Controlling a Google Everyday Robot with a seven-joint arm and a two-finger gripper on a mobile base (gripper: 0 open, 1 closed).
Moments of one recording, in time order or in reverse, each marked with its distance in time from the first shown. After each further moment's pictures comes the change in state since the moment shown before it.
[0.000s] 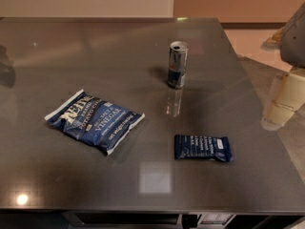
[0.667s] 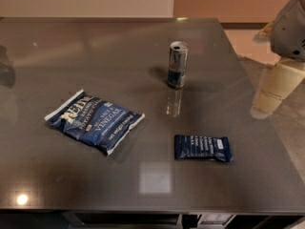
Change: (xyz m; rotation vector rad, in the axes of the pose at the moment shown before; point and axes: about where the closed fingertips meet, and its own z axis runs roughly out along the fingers) arm -0.014 -0.018 0.005 0.010 -0.035 -0.005
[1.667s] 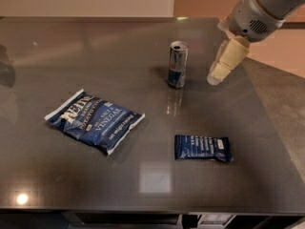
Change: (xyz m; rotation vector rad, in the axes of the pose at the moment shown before) arm -0.064 -0.085 0.054 -0.022 -0.223 0.044
